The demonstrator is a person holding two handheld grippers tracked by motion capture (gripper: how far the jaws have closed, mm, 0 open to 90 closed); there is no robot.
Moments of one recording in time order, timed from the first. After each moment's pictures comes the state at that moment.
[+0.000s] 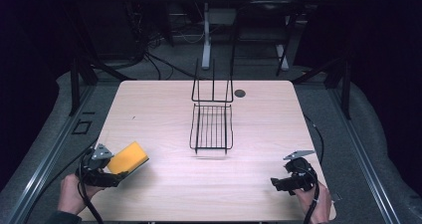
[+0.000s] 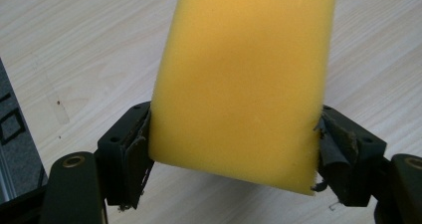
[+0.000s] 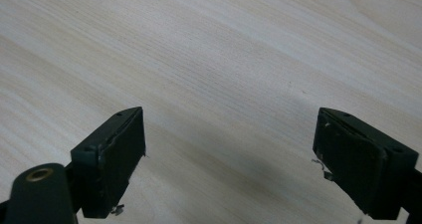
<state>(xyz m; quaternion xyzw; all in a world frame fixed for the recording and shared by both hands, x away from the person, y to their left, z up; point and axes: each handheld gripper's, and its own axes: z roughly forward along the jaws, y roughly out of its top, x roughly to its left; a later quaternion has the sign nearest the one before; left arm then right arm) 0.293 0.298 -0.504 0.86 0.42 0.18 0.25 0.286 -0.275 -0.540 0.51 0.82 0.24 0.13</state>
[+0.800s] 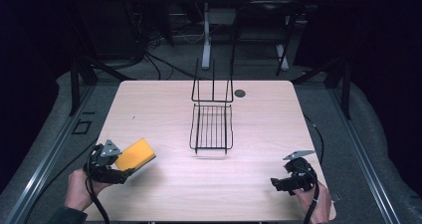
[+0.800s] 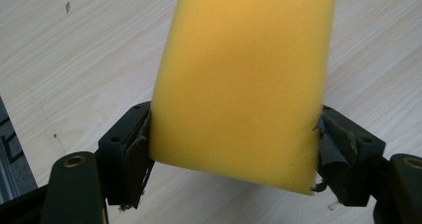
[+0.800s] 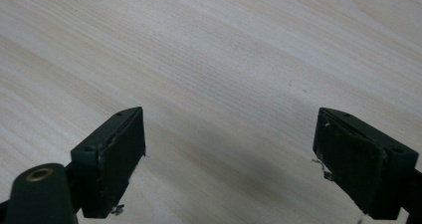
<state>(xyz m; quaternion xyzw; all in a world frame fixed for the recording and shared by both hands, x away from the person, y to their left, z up) 0.299 0.276 -0.494 0.87 0.39 0.19 0.24 0.286 -0.275 -0.540 0.51 0.82 0.24 0.13</state>
